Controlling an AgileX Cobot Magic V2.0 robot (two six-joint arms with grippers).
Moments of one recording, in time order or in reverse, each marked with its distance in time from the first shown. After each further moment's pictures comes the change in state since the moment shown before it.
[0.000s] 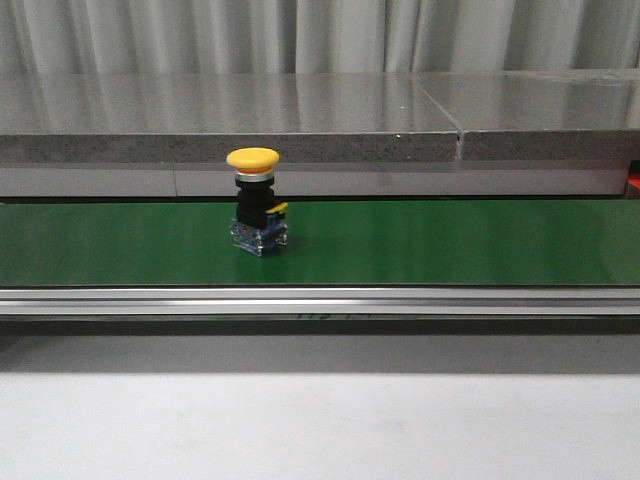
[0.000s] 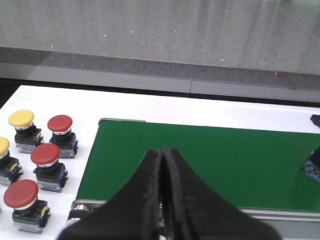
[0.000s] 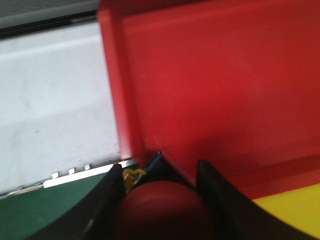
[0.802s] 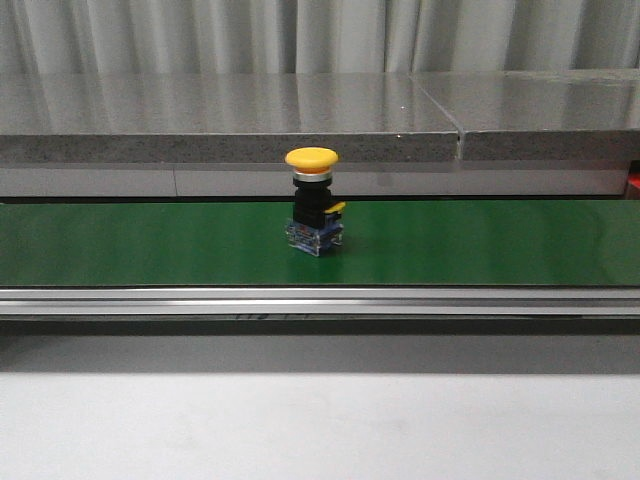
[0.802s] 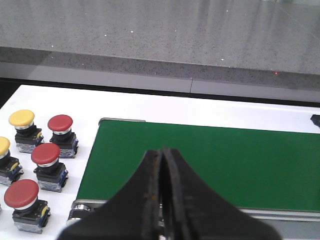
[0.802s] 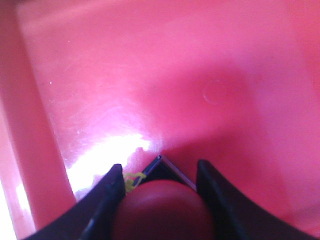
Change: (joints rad) left arm 0.000 0.000 0.000 0.000 0.002 0.000; right arm -0.061 0.302 -0.030 0.036 -0.218 -0.002
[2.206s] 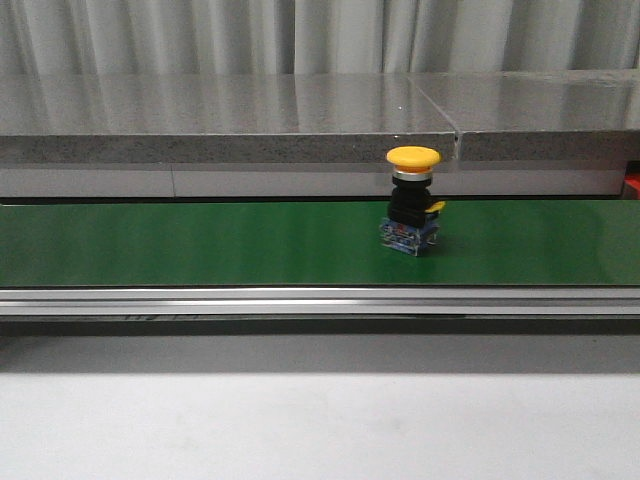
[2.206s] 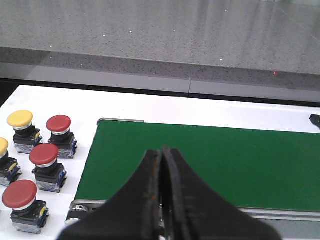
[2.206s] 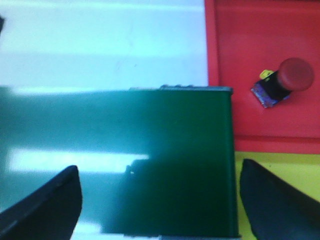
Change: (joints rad) left arm 0.000 0.000 0.000 0.000 0.000 0.000; right arm 0.283 -0.759 0.447 0.002 0.175 -0.112
